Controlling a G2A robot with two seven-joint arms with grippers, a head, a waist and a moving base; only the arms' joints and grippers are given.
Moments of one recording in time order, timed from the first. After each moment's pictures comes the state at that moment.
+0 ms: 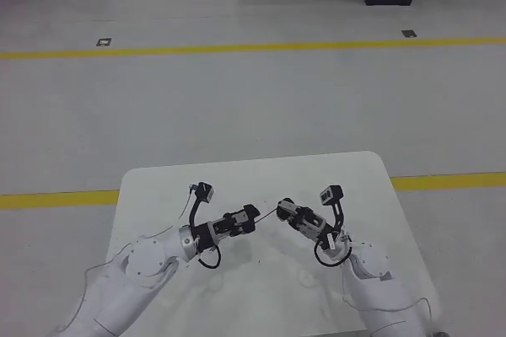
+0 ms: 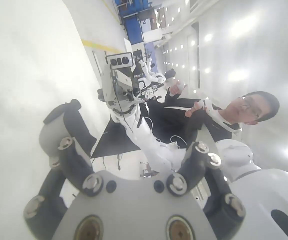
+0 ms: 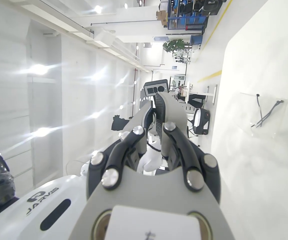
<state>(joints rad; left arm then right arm) 1.26 -1.04 -0.89 -1.62 -0.36 -0.34 -0.53 -1.53 -1.31 1.39 -1.47 0.41 -0.34 0.83</state>
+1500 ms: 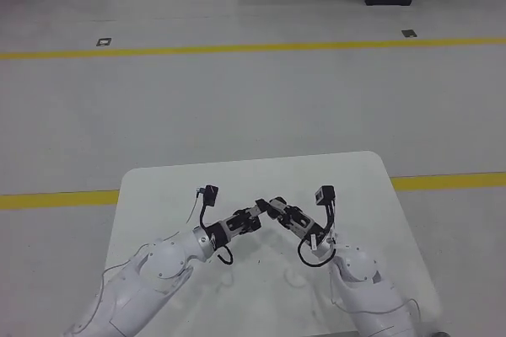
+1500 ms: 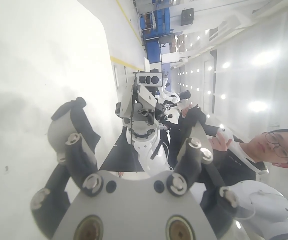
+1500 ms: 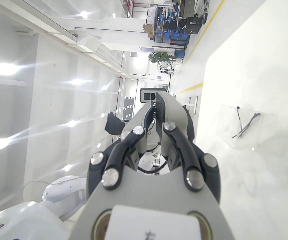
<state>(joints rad) 1.24 -1.08 -0.82 -1.62 -0.29 -0.14 -0.37 -1.54 -1.33 1.33 -1.52 0.22 -0.34 0.64</state>
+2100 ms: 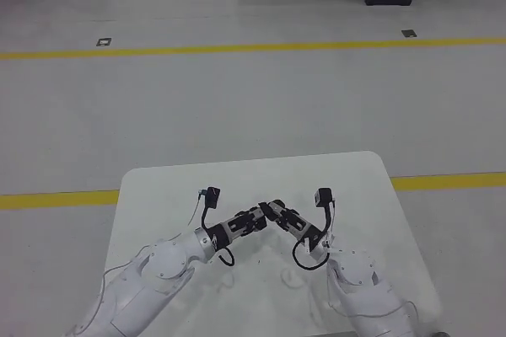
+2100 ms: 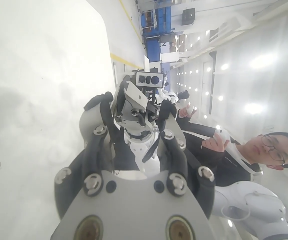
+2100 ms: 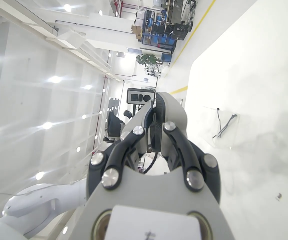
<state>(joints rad) 1.25 -1.09 -0.83 -1.63 -0.30 -0.12 -0.38 -1.56 -1.32 1.32 -1.55 0.07 -0.34 0.55</state>
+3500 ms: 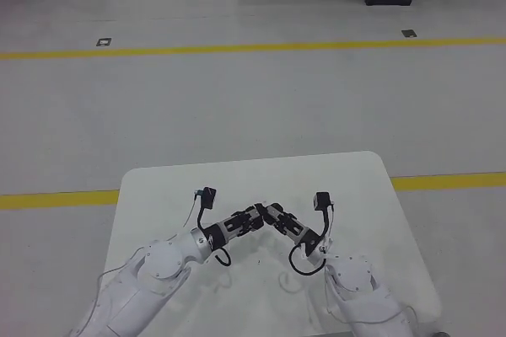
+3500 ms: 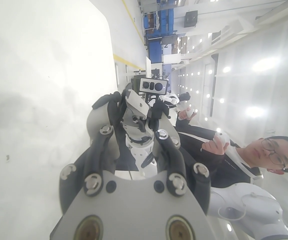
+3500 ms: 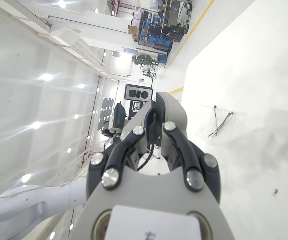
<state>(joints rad) 1.29 -1.10 -0.89 -1.65 -0.29 -0.09 -0.41 -1.59 -1.31 1.29 -1.59 0.02 -0.34 0.48</state>
